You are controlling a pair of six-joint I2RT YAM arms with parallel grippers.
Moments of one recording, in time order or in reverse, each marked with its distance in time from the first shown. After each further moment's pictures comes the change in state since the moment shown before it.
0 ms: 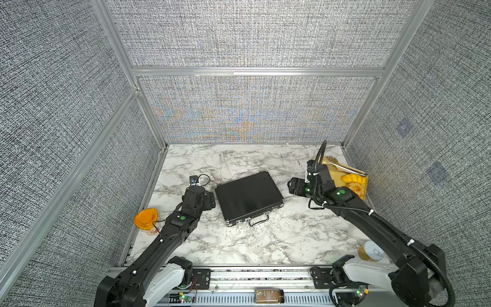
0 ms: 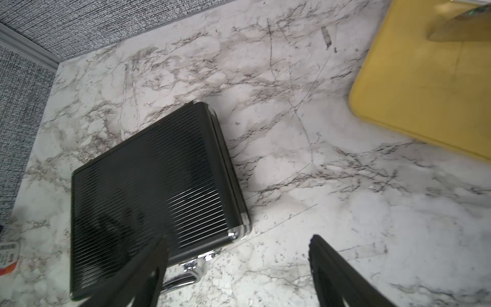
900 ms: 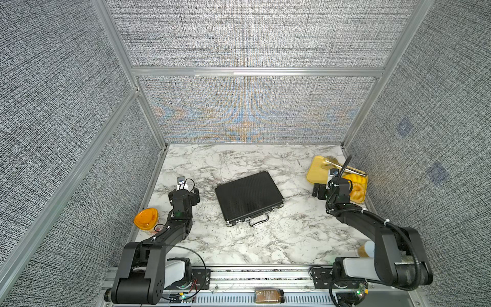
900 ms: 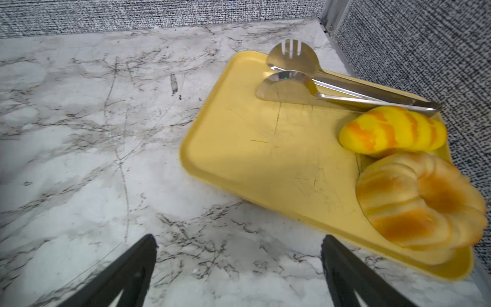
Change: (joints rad) left arm 0.275 0.282 -0.245 0.798 0.003 0.300; right arm -0.418 0.168 -0.434 0.782 0.047 -0.412
